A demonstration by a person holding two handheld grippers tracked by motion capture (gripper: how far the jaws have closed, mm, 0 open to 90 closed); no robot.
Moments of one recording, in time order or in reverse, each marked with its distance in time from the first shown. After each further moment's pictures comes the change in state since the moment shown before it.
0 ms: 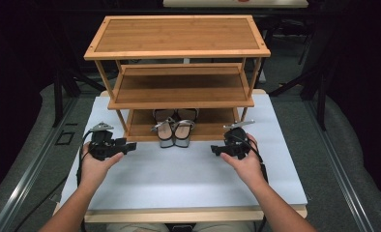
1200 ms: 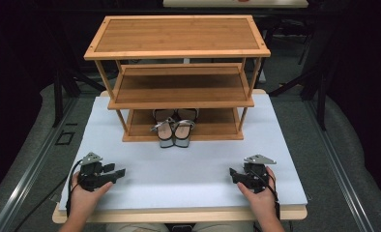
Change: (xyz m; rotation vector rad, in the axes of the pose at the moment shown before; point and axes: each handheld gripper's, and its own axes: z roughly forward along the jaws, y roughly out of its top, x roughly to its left) left arm 0.013 -0.088 -0.005 0.048 0.064 0.023; right arm -0.015 -0.106 -0.006 -0.124 -0.156 0.067
